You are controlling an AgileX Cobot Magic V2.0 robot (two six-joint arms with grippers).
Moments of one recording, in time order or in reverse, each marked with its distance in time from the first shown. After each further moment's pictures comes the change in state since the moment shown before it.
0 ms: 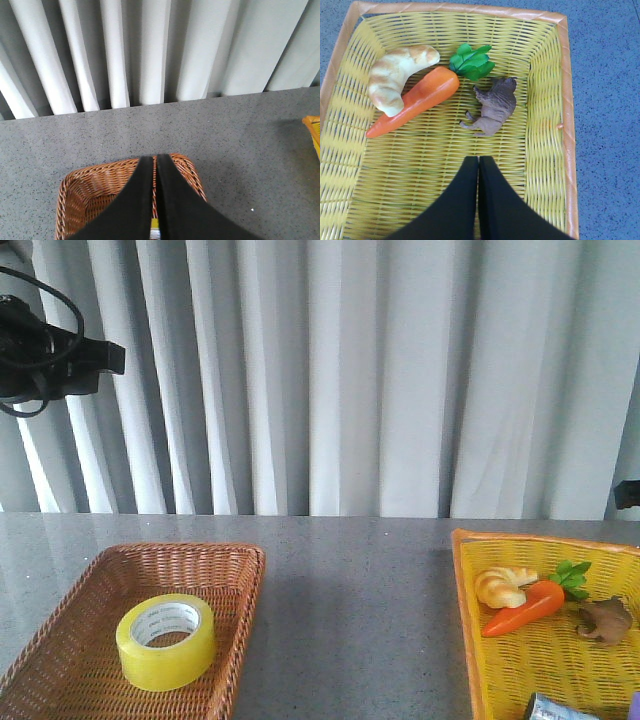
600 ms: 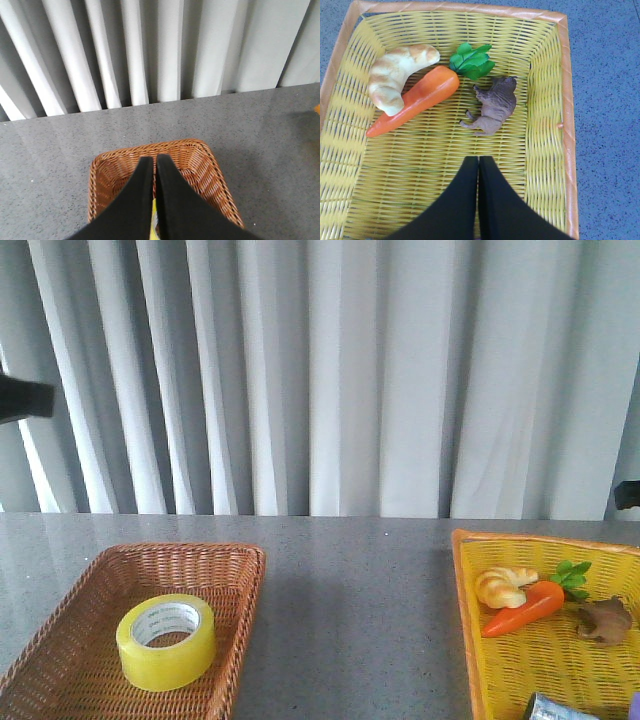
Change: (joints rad) left arm 0.000 -0.347 0.431 0.081 -0.170 0.000; right arm 0.000 0.000 0.000 0.000 0.003 0.000
